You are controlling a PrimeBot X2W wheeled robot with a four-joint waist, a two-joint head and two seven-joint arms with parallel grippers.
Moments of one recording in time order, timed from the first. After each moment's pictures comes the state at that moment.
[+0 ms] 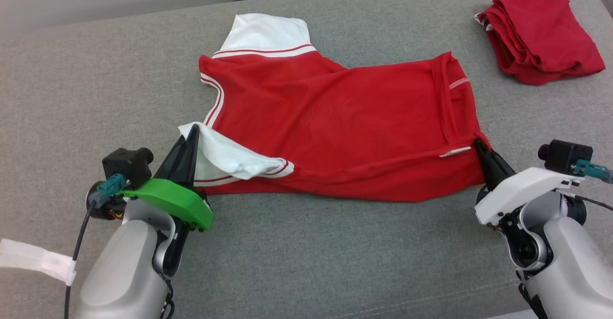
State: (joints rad) left arm -0.47 0.20 -0.37 0.56 -0.54 -0.13 -0.23; right arm -0.32 -0.22 0.11 0.38 0.65 0.13 0.04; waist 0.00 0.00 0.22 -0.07
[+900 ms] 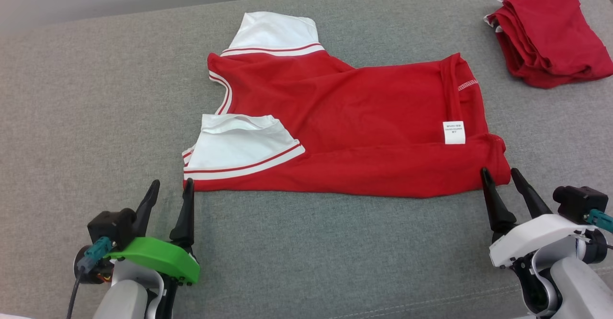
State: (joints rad) left arm -0.26 0.17 -0.22 0.50 -0.47 -0.13 -0.26; right arm -0.21 -0.31 0.21 0.42 0.63 0.13 -0.23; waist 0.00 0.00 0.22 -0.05
